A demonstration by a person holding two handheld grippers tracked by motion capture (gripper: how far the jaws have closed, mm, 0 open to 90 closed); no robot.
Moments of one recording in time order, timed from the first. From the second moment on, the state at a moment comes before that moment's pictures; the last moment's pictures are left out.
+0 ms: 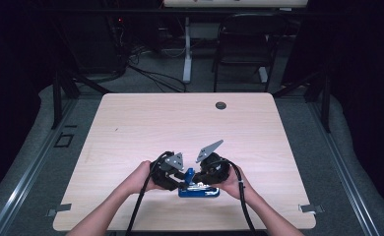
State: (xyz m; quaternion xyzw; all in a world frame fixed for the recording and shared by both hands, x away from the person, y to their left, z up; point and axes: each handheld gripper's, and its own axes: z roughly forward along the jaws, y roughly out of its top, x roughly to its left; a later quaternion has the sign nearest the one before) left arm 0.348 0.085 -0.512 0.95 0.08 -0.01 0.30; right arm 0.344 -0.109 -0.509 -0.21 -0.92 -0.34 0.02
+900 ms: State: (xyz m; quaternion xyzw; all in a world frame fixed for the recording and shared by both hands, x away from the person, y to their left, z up) left arm 0.348 0.068 -0.522 0.95 0.08 -0.01 0.30; right arm 0.344 -0.145 -0.506 -0.24 -0.92 -0.32 0.02
